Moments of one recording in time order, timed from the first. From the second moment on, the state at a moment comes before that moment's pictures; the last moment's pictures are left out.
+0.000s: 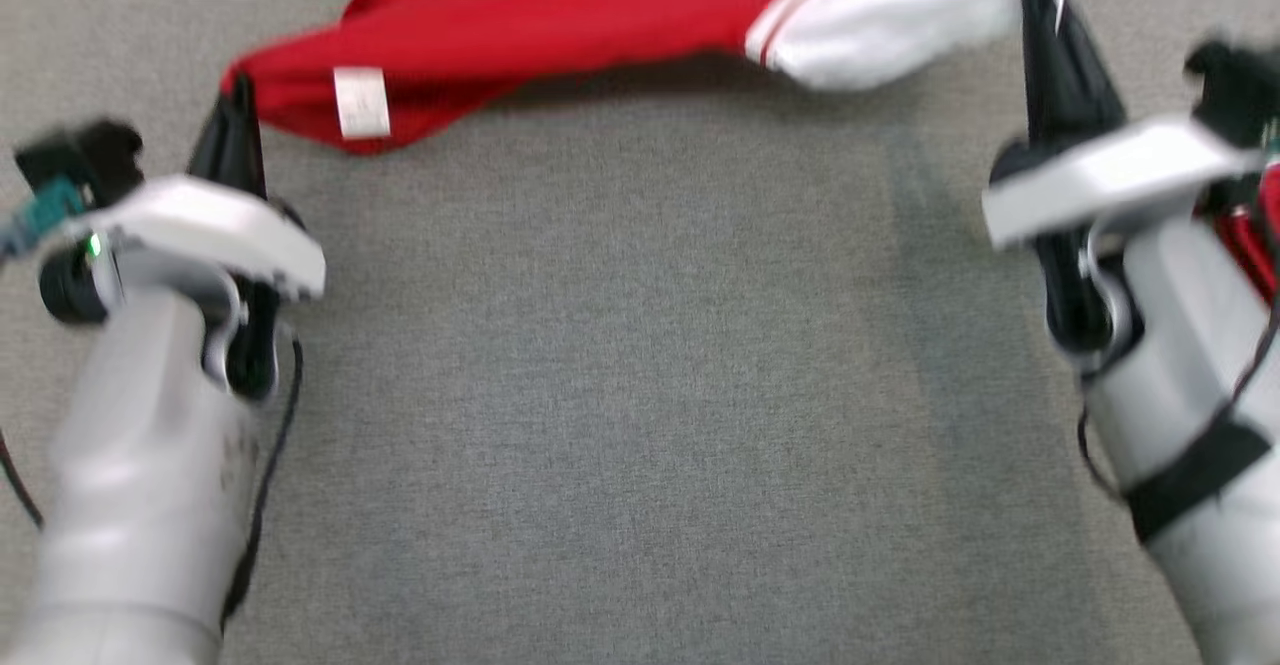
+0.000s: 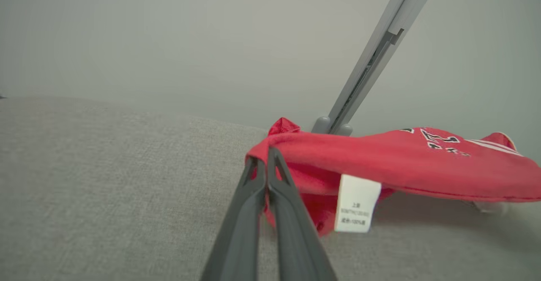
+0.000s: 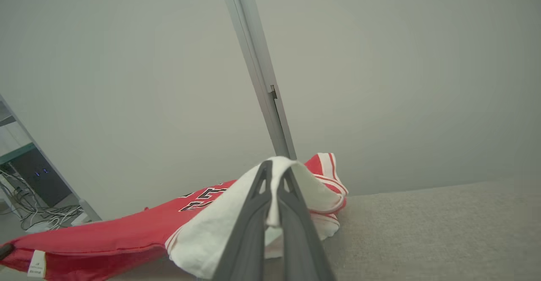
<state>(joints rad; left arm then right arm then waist) -0.91 0.17 -0.16 0.99 -0.53 -0.13 -0.26 -0.91 -0.22 0.38 0.69 0.63 0.13 -0.26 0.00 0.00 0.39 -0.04</state>
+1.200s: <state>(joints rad) 0.33 0.22 -0.05 -0.20 -0.43 0.12 0.10 0.37 -0.11 0.05 -0.32 0.46 0.13 0.19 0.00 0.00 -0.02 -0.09</state>
